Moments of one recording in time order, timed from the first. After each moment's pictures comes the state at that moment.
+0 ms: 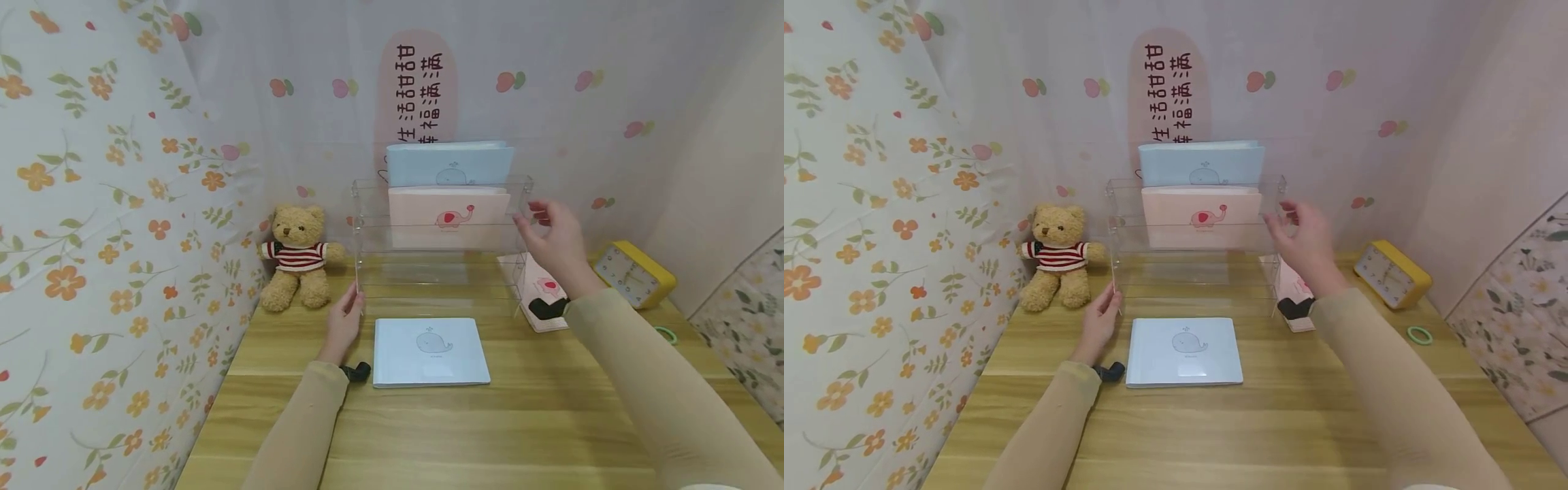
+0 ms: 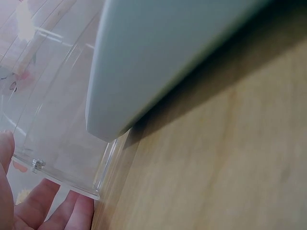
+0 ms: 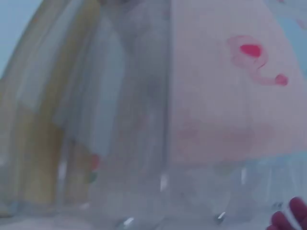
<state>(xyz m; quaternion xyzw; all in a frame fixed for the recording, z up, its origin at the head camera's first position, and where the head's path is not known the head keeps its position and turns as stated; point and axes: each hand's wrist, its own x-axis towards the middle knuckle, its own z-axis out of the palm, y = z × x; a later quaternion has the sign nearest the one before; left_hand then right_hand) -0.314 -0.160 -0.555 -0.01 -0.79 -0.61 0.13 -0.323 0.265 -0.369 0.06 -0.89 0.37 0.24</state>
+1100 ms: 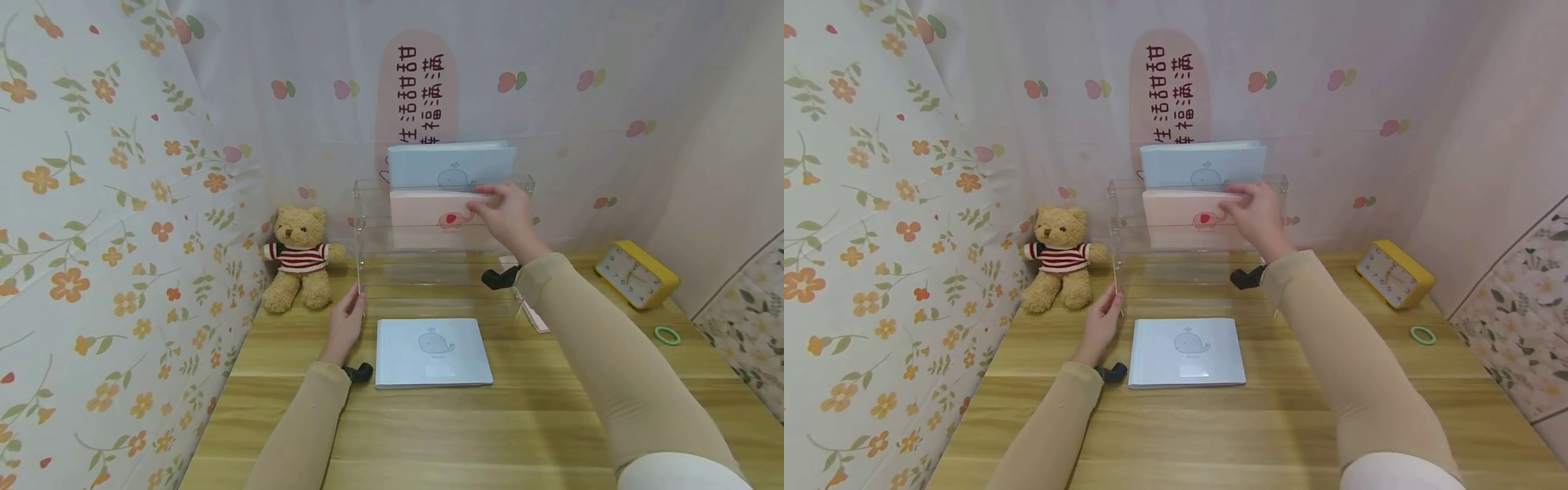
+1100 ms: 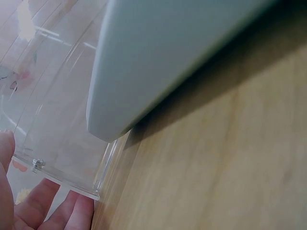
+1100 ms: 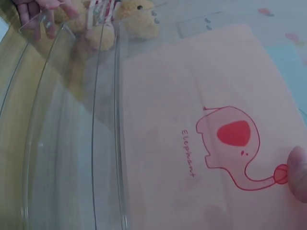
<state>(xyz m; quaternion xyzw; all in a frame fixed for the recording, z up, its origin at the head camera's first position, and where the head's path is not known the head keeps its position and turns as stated) -0.312 -0.158 -0.554 -0.02 -0.76 -0.63 0.13 -0.367 0.188 -0.323 0.03 -0.88 0.45 0.15</state>
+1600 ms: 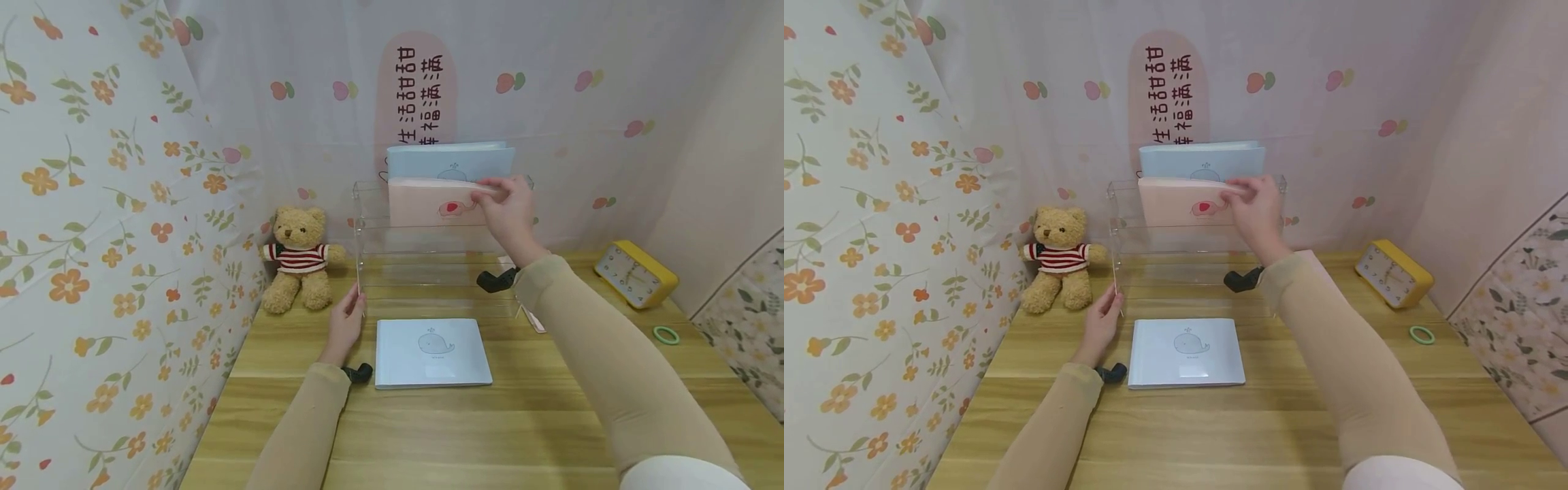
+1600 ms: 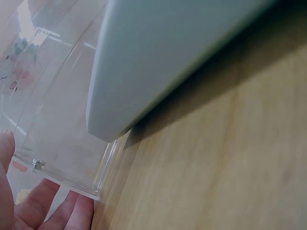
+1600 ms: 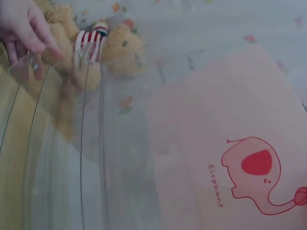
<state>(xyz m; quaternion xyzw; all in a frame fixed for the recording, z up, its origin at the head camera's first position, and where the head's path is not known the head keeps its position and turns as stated) -0.314 -0.161 -0.557 -0.03 -0.77 -0.62 0.13 -0.351 0.170 -0.316 0.00 -0.83 0.49 0.26</state>
